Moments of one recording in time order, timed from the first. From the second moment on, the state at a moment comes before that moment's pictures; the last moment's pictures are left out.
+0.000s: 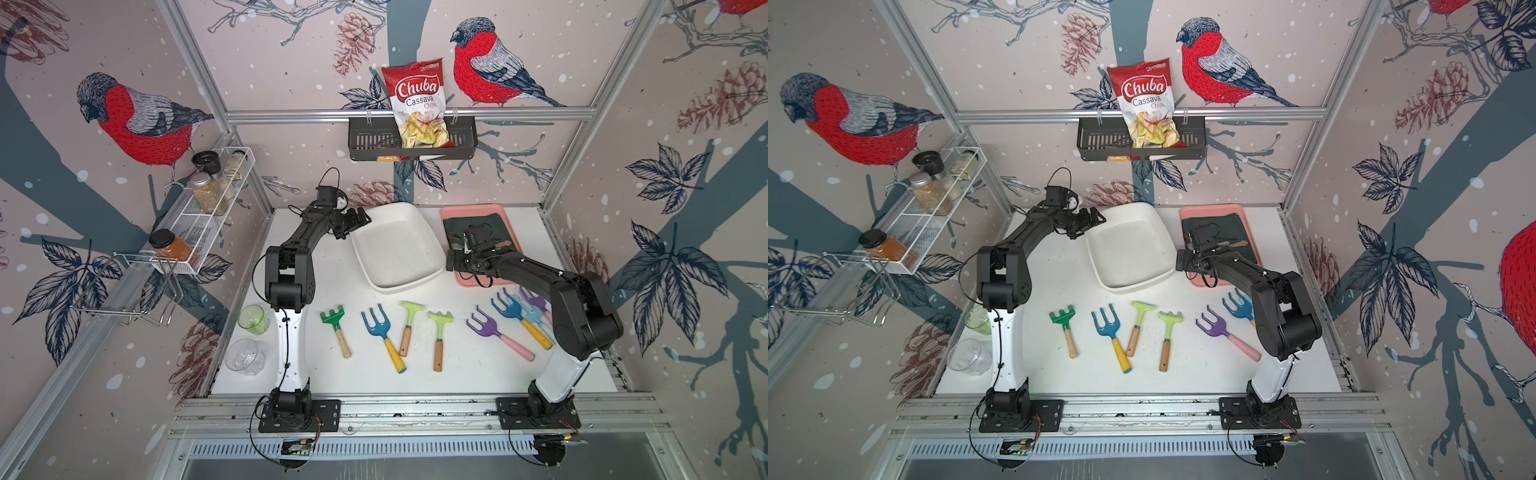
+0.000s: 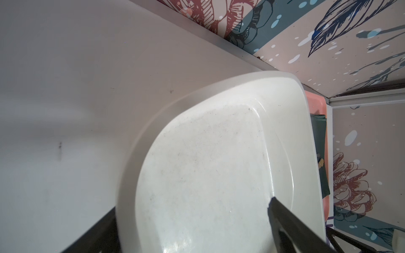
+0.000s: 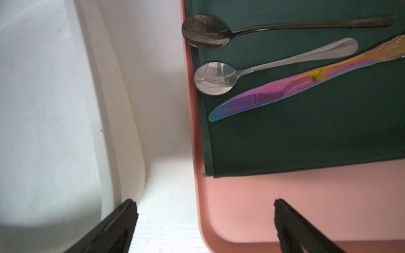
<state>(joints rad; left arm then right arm) -0.10 2.33 2.01 -0.59 0.50 -0.43 0.43 1.76 1.15 -0.35 0.07 0.37</state>
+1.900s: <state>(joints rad) -0.24 1.43 1.03 -0.53 0.40 -0.45 1.05 1.51 0.78 -0.60 0.07 1.03</state>
